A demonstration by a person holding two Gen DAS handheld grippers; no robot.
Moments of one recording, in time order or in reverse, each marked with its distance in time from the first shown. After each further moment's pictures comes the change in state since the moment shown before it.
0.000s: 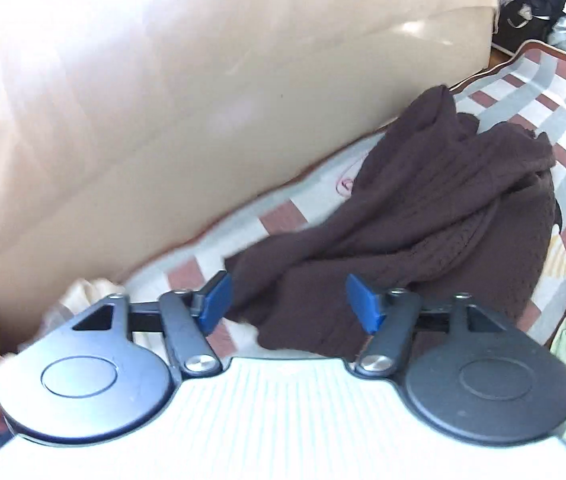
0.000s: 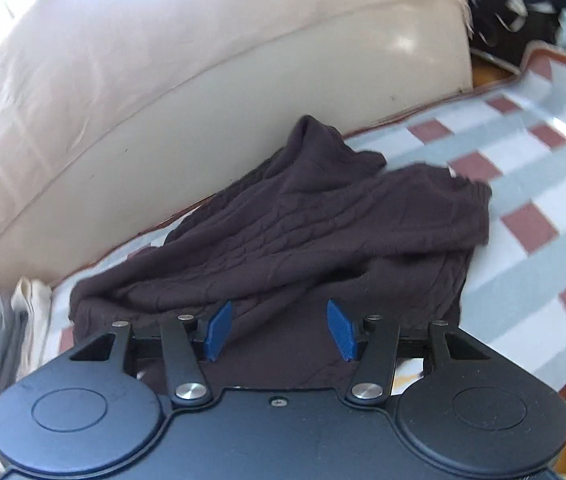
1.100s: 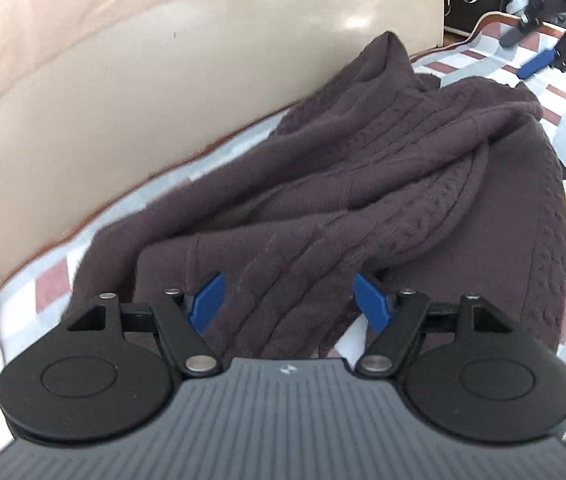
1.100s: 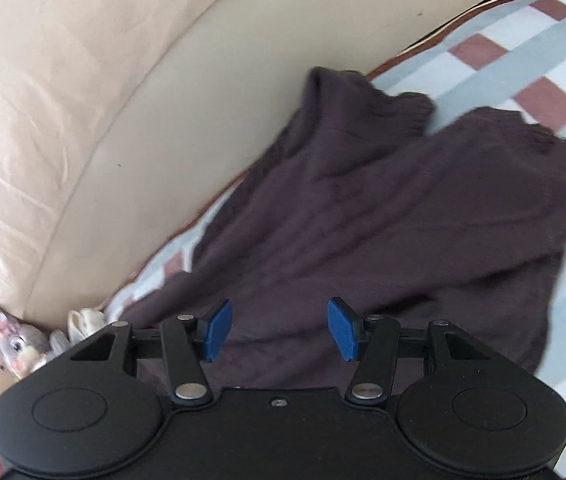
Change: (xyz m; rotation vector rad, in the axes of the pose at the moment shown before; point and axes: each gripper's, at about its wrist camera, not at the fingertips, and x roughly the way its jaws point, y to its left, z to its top) left arm 0.191 -0.088 -0.086 0.022 -0.121 -0.151; right arm 0.103 -0.027 0.085 0.263 0.219 0.182
